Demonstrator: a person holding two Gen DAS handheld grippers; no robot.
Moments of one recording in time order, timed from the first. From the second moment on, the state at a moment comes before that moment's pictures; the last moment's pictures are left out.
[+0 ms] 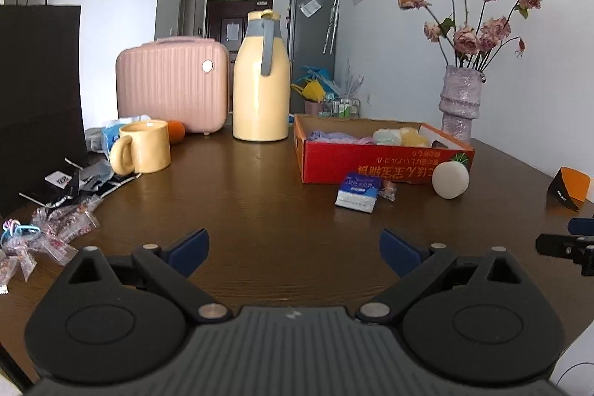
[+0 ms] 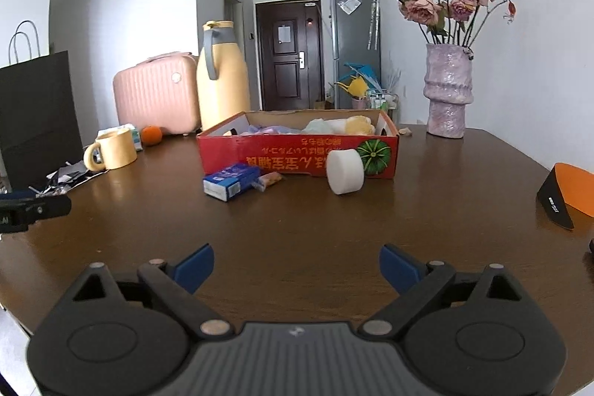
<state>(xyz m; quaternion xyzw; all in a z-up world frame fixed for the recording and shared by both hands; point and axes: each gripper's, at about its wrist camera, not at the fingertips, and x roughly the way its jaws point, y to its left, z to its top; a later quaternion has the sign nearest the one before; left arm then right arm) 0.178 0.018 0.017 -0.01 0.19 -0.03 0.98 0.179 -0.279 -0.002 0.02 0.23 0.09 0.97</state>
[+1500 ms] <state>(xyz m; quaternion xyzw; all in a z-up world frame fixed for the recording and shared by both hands) 0.369 0.039 -0.035 -0.29 0.37 -0.14 0.87 0.375 -0.205 -0.026 0.10 0.35 0.26 0.90</state>
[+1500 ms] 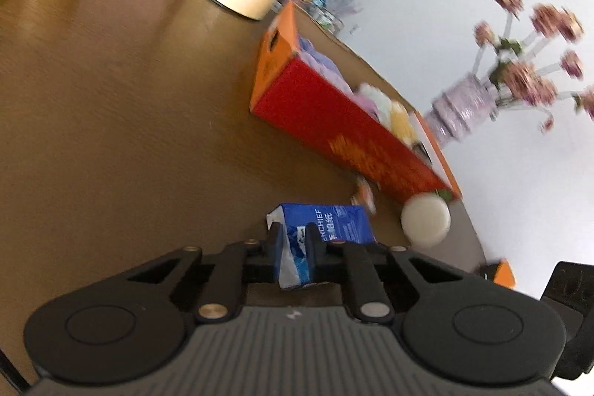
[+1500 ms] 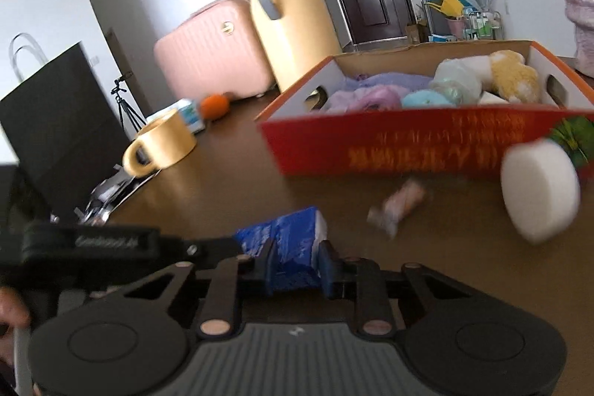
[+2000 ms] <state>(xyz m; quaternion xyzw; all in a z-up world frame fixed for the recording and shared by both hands) 0.271 0.016 -0.019 -0.23 0.38 -0.19 0.88 0.254 -0.255 -0.022 0.18 0.34 0.24 0.89</state>
